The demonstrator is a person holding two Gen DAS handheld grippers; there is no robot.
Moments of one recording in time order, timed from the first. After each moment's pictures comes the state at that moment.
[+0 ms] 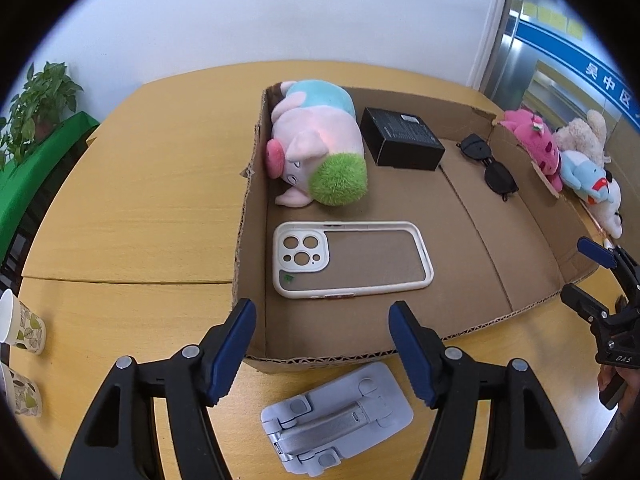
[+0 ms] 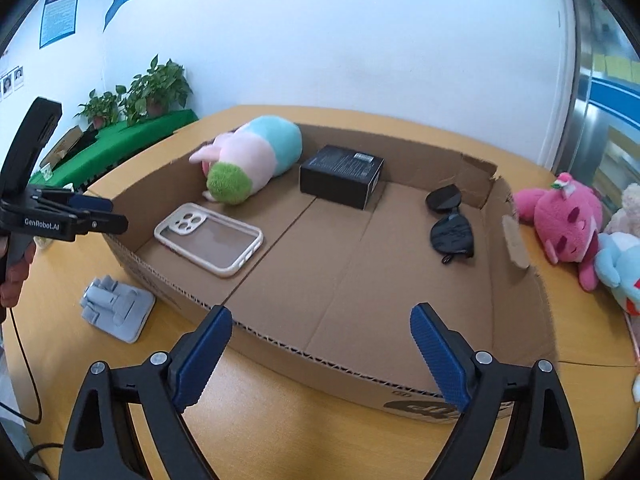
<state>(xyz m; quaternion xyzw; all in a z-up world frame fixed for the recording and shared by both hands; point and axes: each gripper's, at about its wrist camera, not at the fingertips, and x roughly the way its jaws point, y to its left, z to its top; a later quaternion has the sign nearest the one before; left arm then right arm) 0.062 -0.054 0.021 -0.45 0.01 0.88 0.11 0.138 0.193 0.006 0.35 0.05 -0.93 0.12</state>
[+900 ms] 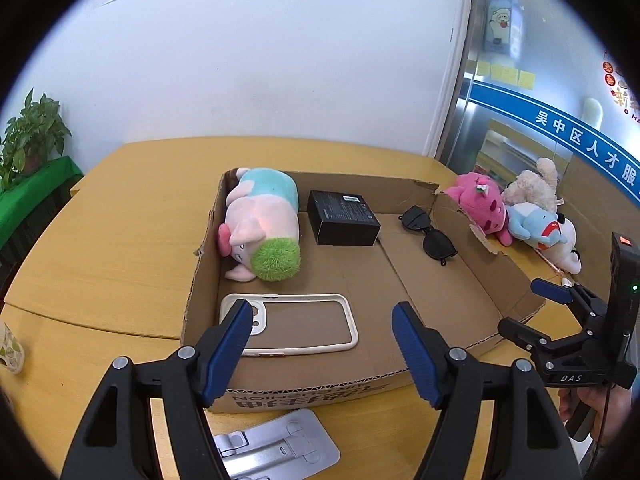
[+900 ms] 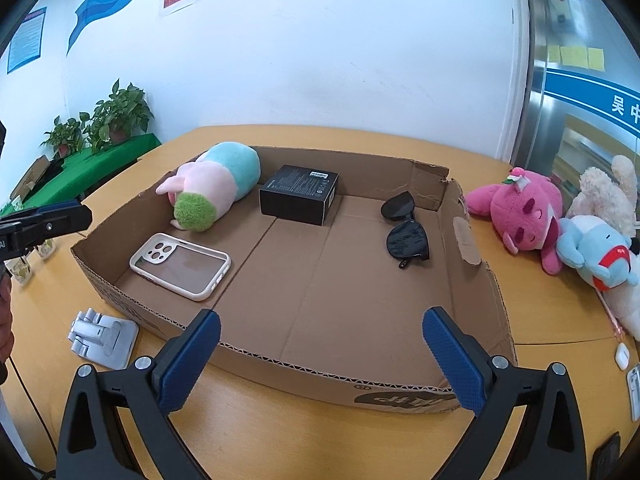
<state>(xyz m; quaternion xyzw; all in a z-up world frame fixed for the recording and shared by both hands) 0.097 -0.024 0.063 -0.33 -0.02 0.93 0.17 0.144 0.204 0.024 0.34 0.03 -0.94 0.05</state>
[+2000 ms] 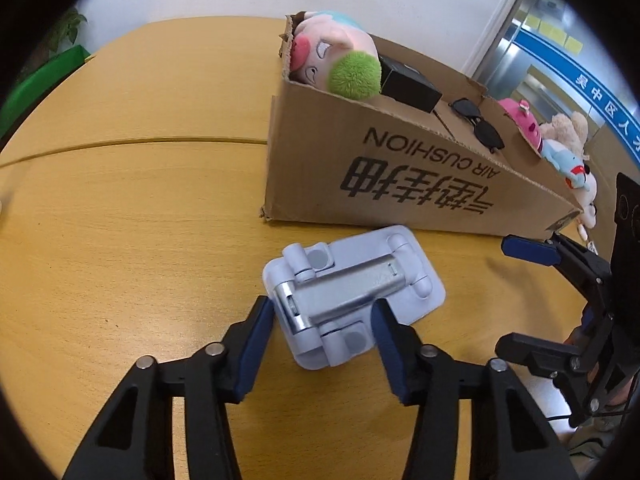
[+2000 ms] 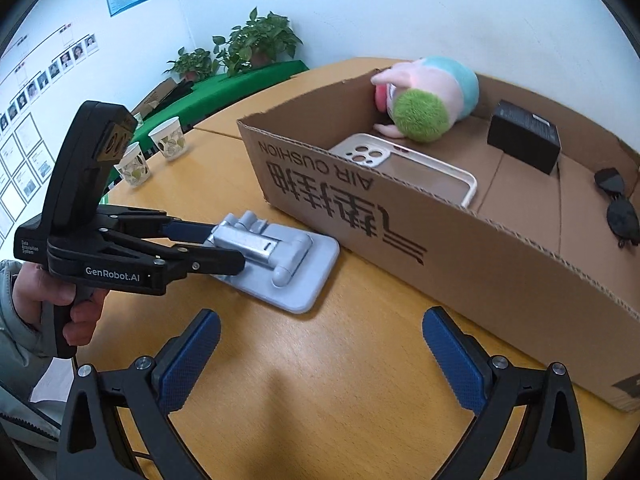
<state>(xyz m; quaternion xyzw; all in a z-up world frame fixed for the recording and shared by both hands) 0.132 -0.093 -0.054 -0.49 -0.06 0.86 0.16 0.165 0.071 -0.047 0.42 0.04 -0.86 0.29</state>
